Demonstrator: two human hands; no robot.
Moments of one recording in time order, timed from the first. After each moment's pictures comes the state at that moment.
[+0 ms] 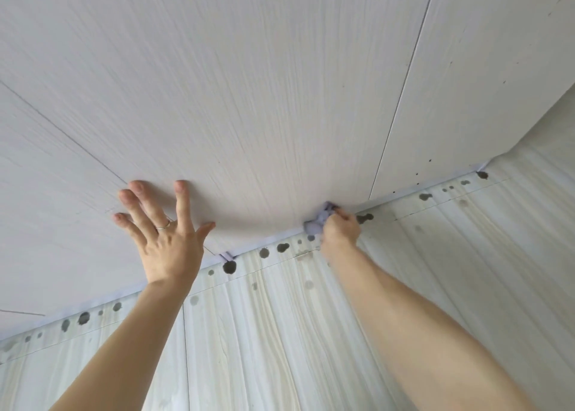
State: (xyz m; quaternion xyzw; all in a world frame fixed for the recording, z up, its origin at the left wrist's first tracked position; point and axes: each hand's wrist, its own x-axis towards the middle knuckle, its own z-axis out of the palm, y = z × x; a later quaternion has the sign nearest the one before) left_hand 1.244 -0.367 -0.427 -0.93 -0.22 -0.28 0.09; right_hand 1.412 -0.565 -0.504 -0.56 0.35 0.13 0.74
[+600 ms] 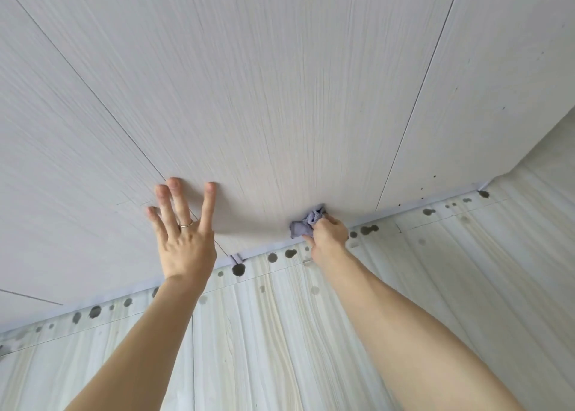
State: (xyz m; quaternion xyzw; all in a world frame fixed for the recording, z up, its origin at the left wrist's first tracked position) left_hand 1.229 -0.365 -0.422 -0.94 -0.22 -0.25 0.11; right_hand 1.383 -0.536 -0.472 -0.52 0.31 0.21 0.76
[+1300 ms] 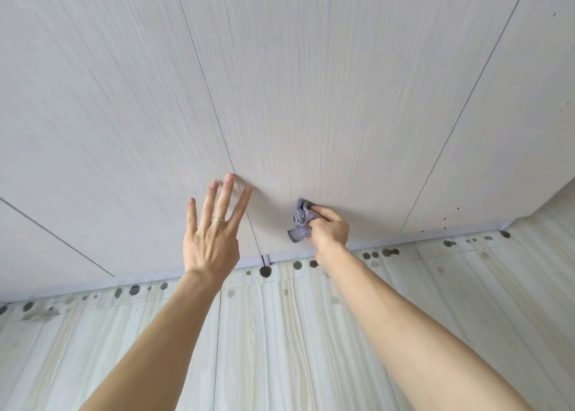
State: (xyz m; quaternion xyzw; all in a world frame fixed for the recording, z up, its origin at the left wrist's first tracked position) left_hand 1.173 -0.367 -0.372 -0.94 -0.22 -0.21 0.16; right_hand 1.334 -0.497 -0.412 -0.63 0.14 0.19 0.74
